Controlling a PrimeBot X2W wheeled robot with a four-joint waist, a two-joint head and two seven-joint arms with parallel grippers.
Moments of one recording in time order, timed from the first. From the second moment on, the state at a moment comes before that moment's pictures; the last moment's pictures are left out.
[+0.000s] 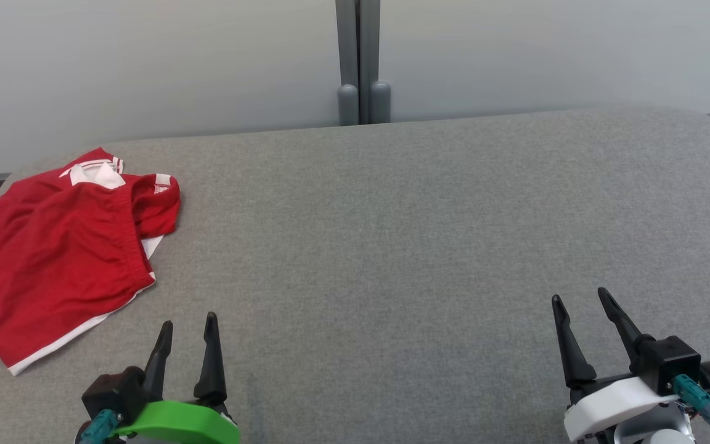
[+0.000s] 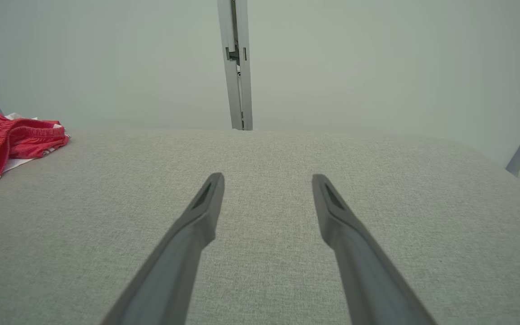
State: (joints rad) left arm -0.01 0.05 -0.11 0.27 -0.41 -0.10 -0.24; right arm 0.01 -0.05 -0.01 0.14 0.10 0.13 -0.24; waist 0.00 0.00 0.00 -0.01
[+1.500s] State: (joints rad) left arm 0.01 0.05 -0.10 0.29 -0.33 -0.09 -0.26; right arm 0.03 -0.05 -0.03 0.14 0.05 0.13 -0.26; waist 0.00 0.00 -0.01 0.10
